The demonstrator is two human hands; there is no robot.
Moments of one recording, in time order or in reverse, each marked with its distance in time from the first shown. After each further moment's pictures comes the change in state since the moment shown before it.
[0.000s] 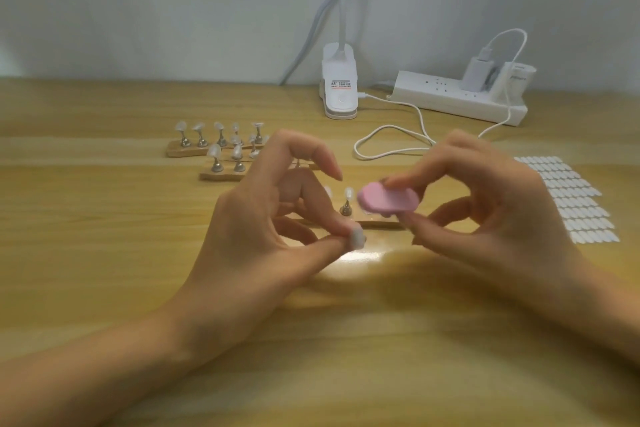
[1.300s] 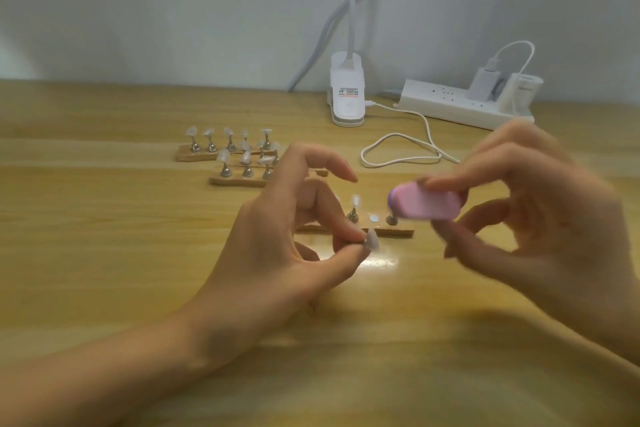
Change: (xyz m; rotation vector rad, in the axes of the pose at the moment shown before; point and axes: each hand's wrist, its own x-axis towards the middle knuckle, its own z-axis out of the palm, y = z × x) left_hand -0.001 0.002 0.001 -0.071 -0.038 -0.058; right_hand -0.002 -0.001 -0.012 -0.025 0.044 -0.116
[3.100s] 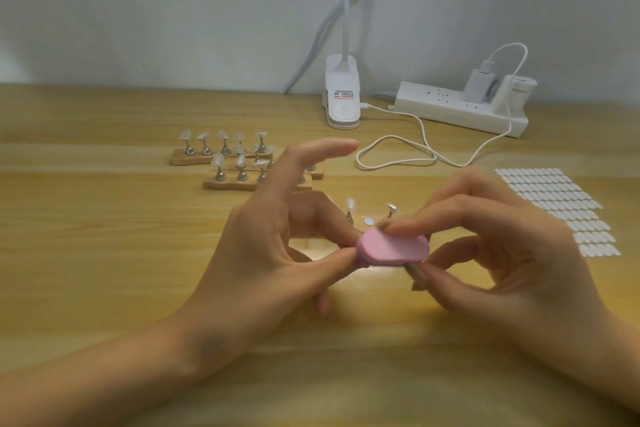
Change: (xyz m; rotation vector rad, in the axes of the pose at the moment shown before) left_hand 0.000 -0.001 -0.001 -0.130 -0.030 -0.029; right_hand -0.015 -0.005 0.012 0.152 -0.041 0.096
